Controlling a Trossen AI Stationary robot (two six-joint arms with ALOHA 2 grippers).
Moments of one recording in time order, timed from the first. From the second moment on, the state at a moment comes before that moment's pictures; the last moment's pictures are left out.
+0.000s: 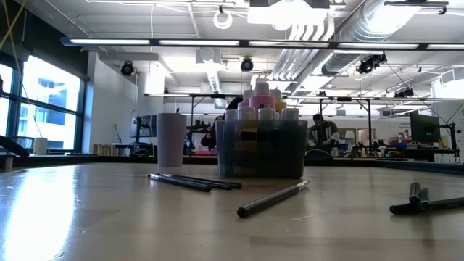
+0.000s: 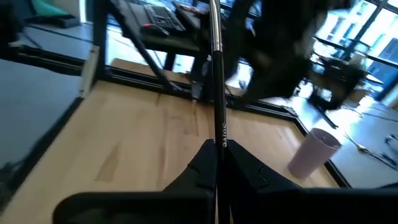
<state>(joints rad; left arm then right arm) -0.02 1.58 1.37 -0.21 0.63 0.38 0.75 1.25 0.94 -0.01 0.85 0.00</state>
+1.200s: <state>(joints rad) -0.05 1.32 0.71 0.92 0.25 0.18 0.73 1.25 0.94 0.07 0.85 0.00</state>
